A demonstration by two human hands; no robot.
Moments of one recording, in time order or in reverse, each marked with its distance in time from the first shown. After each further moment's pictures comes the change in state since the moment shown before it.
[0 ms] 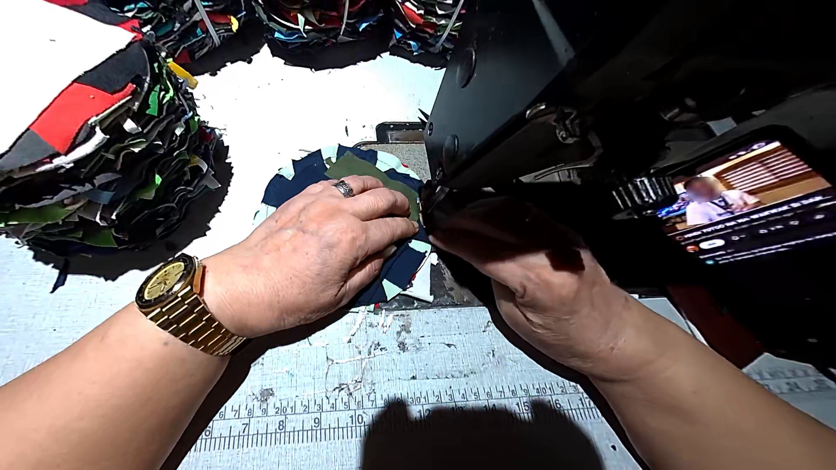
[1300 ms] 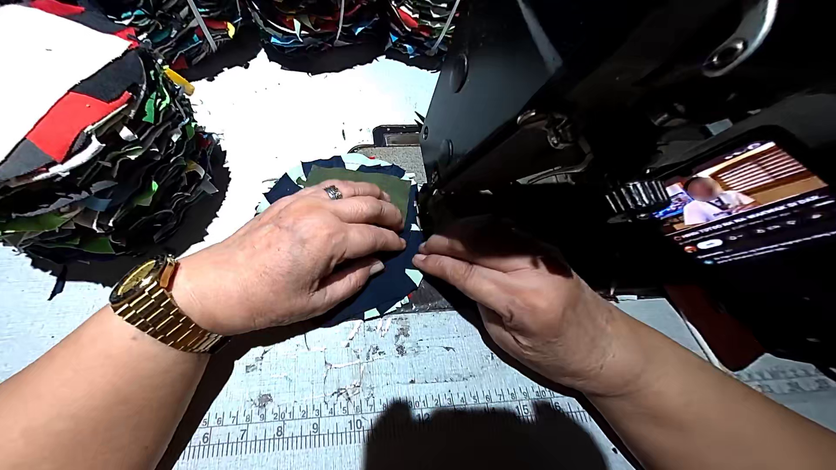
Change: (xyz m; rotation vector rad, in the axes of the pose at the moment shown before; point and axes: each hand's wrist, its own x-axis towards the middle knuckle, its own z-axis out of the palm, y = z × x) left_hand -0.006 -0.009 -0.009 -0.107 0.046 0.107; right_hand -0.003 -0.008 0.003 0.068 -0.055 -0.017
